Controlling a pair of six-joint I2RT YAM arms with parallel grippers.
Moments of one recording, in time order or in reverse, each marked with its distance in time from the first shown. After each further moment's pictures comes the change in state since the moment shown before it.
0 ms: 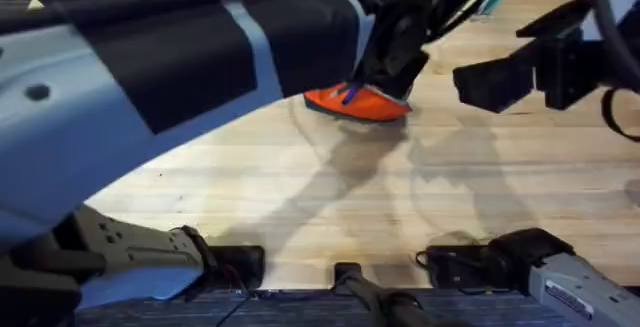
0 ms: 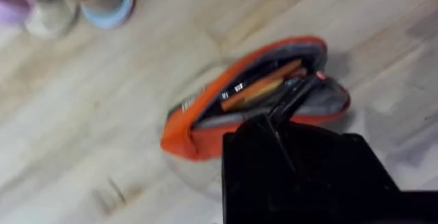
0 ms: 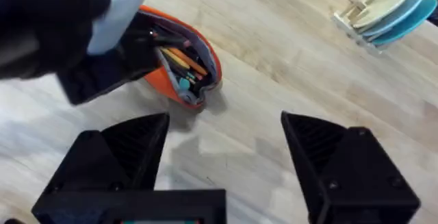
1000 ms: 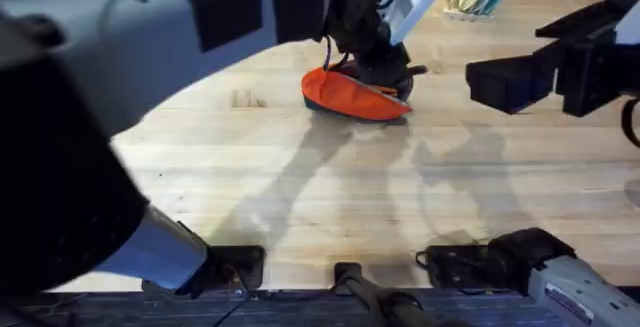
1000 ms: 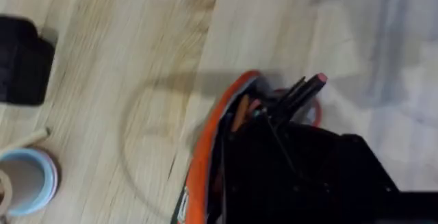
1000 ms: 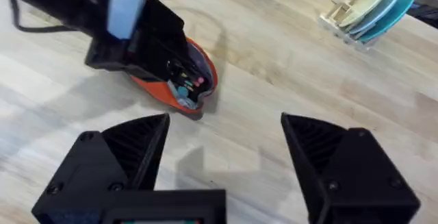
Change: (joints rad) left arm 0.238 0.131 0.001 0.169 0.699 0.726; right arm 0.000 -0.070 0.000 -0.008 0.030 0.075
